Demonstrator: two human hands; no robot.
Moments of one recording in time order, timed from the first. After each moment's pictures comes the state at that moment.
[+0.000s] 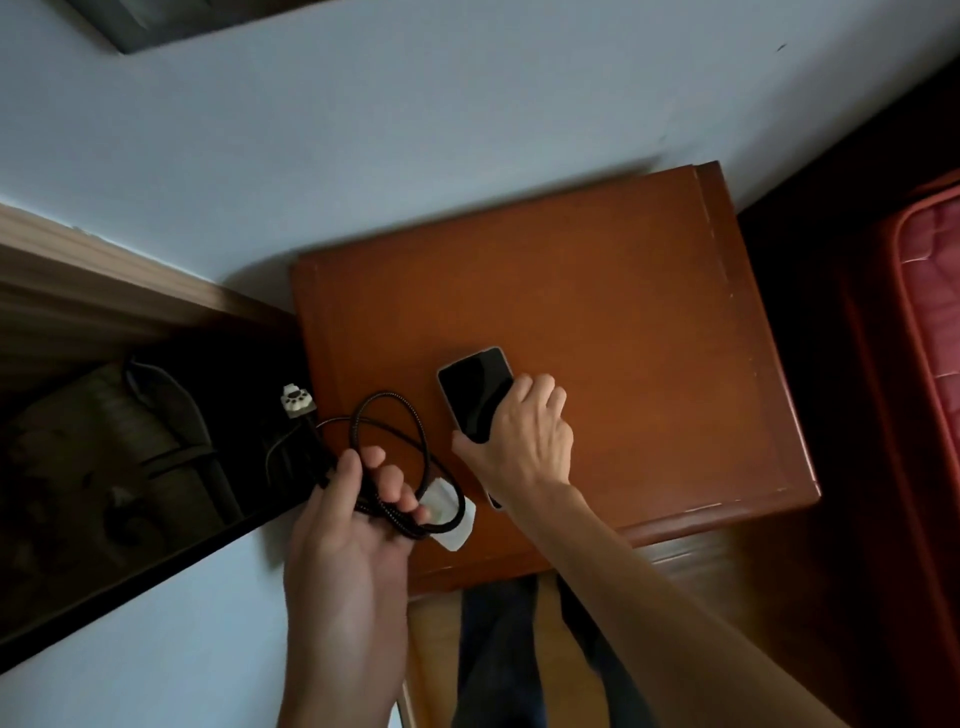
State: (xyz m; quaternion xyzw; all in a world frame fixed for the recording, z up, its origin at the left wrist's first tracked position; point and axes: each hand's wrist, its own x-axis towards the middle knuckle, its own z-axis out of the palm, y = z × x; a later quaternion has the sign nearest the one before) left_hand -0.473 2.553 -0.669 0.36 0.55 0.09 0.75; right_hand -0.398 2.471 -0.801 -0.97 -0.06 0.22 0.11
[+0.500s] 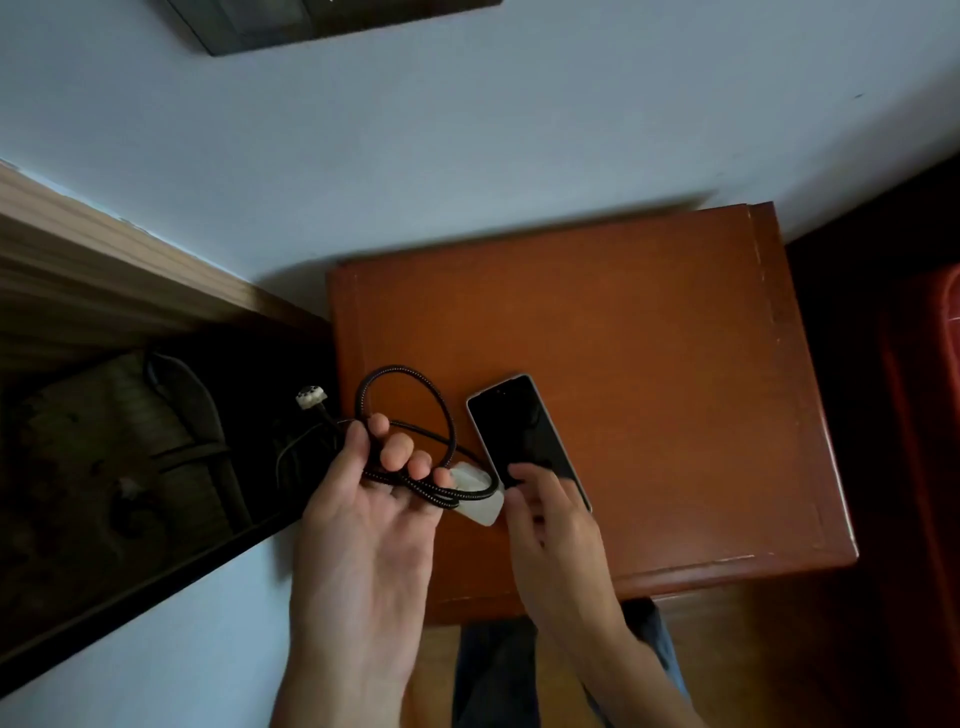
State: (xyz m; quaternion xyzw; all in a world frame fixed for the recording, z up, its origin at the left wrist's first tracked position) left_hand -0.456 2.586 -0.675 0.25 0.48 0.11 0.83; right_hand -0.443 2.448 -0.758 -0.86 0.03 0.35 0.38
